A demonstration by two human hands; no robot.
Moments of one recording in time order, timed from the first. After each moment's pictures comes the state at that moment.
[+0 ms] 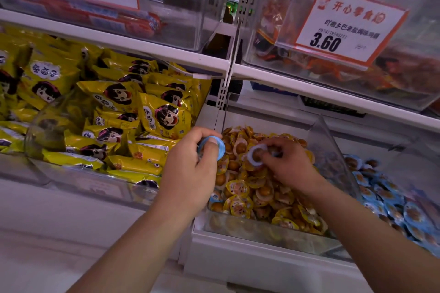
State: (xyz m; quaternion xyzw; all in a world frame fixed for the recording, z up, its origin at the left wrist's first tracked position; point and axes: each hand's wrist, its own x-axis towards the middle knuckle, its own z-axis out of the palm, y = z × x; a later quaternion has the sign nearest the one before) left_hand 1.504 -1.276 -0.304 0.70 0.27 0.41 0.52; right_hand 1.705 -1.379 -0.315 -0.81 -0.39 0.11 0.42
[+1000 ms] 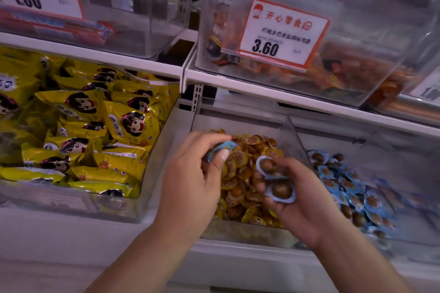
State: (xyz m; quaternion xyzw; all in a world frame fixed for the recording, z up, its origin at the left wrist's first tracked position) left_hand 1.522 -1.322 -0.289 0.78 0.17 0.48 0.36; right_hand 1.650 -1.457 -0.264 -0.52 -0.08 0.45 0.72
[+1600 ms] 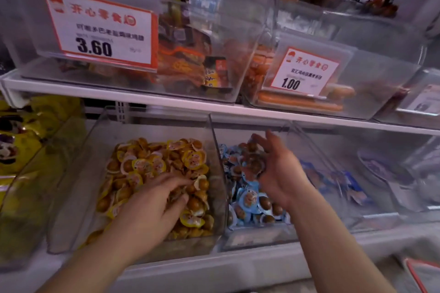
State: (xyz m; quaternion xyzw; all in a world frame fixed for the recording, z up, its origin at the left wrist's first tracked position) left_hand 1.603 -1.357 -0.332 0.92 0.09 0.20 0.32; right_hand 1.772 -1.533 -0.255 -0.57 -0.03 0.26 0.77
